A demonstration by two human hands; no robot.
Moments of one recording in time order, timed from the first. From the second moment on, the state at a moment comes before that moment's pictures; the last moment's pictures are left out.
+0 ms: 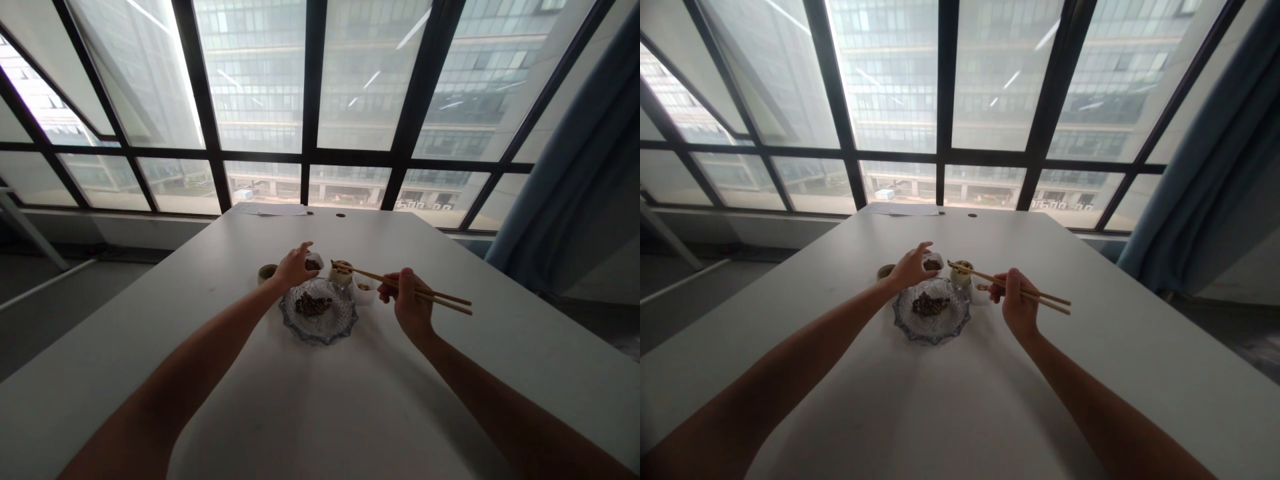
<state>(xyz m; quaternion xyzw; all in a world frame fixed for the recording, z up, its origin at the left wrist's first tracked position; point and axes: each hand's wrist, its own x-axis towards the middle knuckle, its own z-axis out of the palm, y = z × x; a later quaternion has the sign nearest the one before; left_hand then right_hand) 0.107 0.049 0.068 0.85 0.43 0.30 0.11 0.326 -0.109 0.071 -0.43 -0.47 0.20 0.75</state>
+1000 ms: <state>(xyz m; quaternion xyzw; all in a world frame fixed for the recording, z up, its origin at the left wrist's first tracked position) 0.072 0.035 0.061 0.84 0.43 0.32 0.03 0.322 -0.093 0.126 -0.41 -0.84 0.14 0.32</state>
